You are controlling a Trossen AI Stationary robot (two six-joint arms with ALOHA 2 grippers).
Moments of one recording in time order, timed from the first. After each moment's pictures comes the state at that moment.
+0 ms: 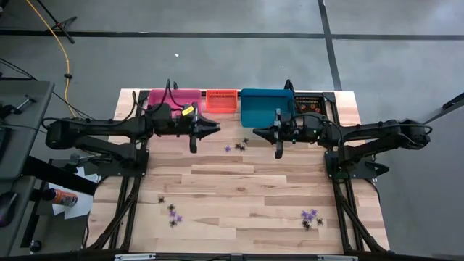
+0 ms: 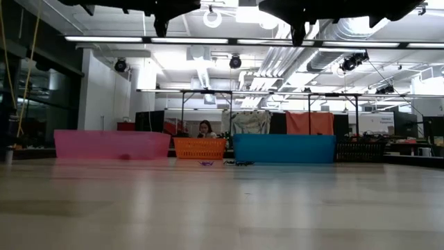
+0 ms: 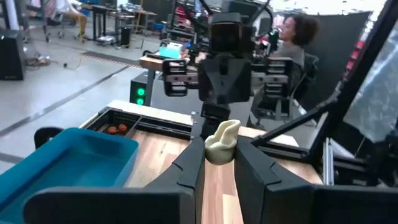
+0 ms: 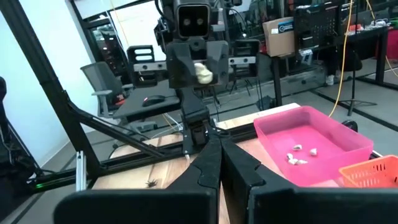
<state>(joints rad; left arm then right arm) 0.16 1.08 0.73 0.30 0.10 -0.17 -0.08 1.12 0.66 0.48 -0.03 0.23</state>
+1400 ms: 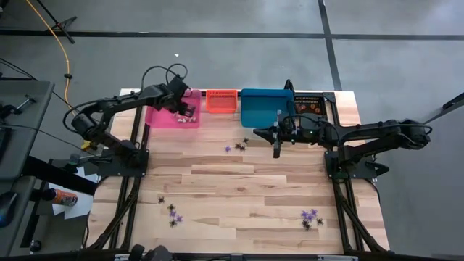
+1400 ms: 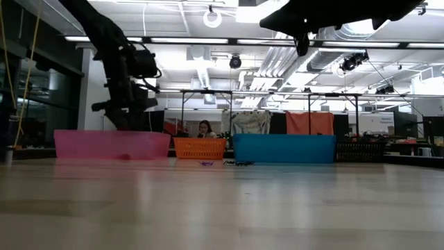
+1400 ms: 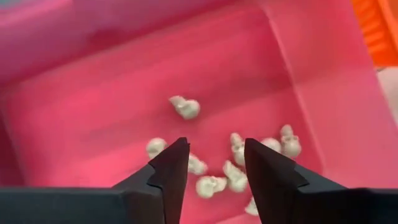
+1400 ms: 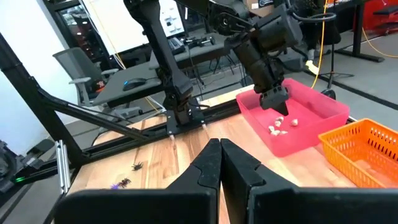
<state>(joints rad) 0.84 1.48 0.88 -0.59 -0.14 -0.34 -0.09 1.12 0.66 0.37 0.03 0.27</state>
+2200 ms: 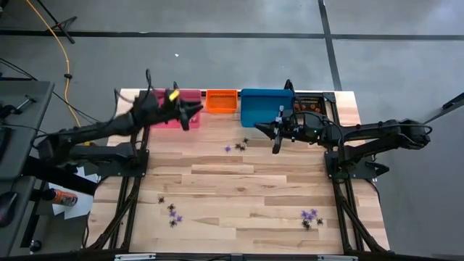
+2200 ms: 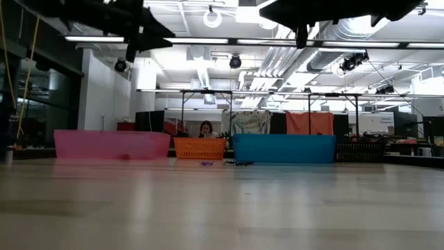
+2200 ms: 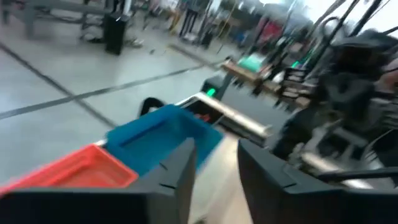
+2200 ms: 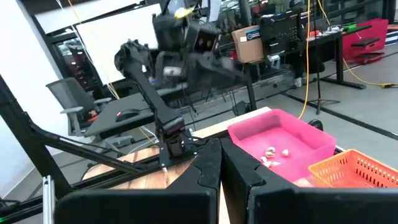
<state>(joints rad) 0.44 0.89 0.59 0.20 0.03 -0.35 -0.09 1.12 0.66 0.49 0.10 0.26</state>
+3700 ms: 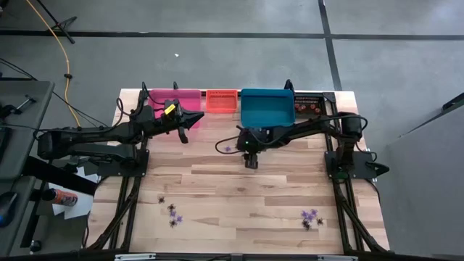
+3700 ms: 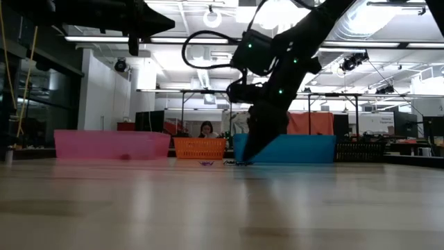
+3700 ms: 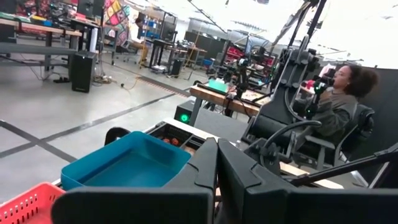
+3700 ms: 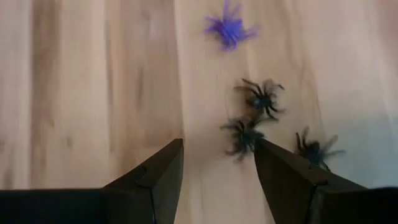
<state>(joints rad) 0.28 0.87 0.47 0.46 -0.04 -0.27 -0.12 1.88 1.09 -0.25 0.03 -0.07</state>
